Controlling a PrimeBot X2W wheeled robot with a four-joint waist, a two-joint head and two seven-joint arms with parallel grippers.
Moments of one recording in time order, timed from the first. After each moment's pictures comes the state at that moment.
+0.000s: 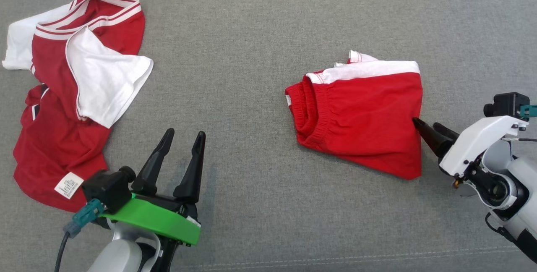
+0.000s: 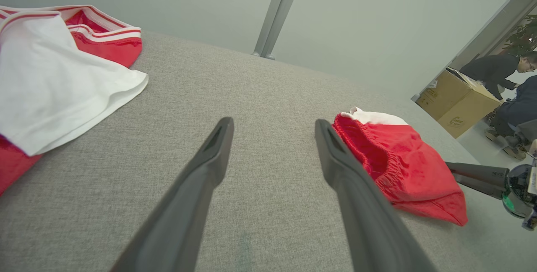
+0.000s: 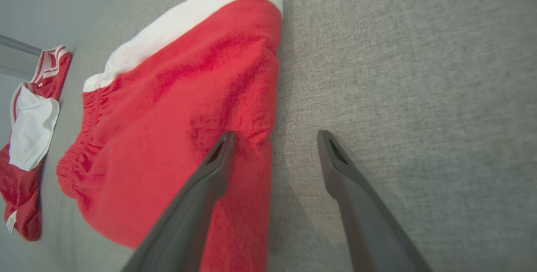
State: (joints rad) left arm -0.12 0.23 -0.46 -0.06 -0.71 0.06 -0.22; right arm -0.40 -0.62 0.75 0.29 1.31 -0.13 0.10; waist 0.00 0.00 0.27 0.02
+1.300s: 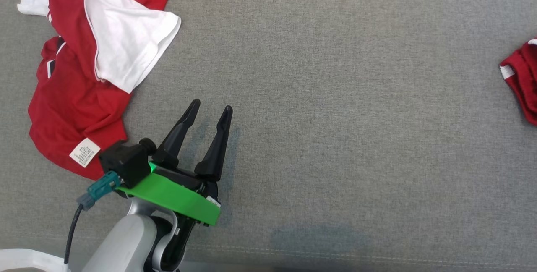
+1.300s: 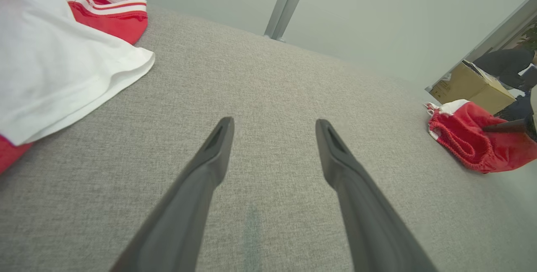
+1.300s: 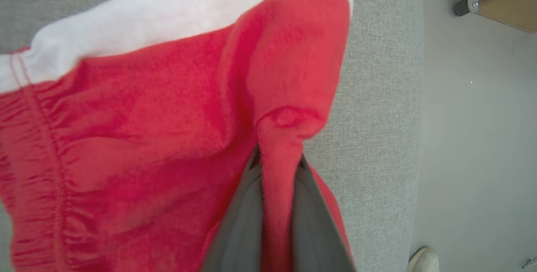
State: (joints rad) left arm -0.23 0.20 -0.52 -0.10 -0.70 0.05 -0.16; right arm -0.73 -1.11 0.81 0.43 1.06 -0.13 0.55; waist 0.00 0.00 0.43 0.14
